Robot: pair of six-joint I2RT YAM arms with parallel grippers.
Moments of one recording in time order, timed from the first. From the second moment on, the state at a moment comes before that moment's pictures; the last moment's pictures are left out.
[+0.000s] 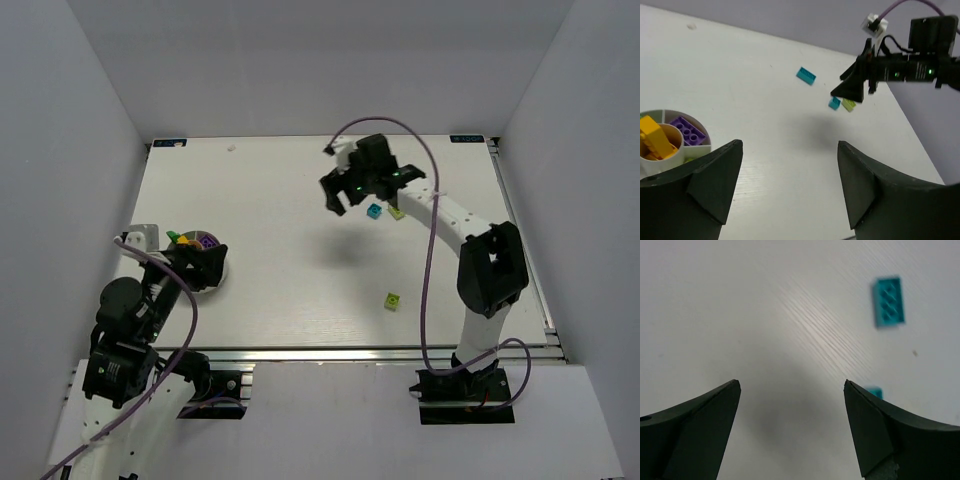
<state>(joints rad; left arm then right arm) -0.28 0.33 0.85 -0.55 0.00 -0.42 0.60 1.85 1.57 -0.39 -0.28 -0.24</state>
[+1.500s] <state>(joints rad) -0.28 0.33 0.77 -0.54 0.12 -0.43 0.19 2.20 1.73 -0.65 -0.27 -0.37</state>
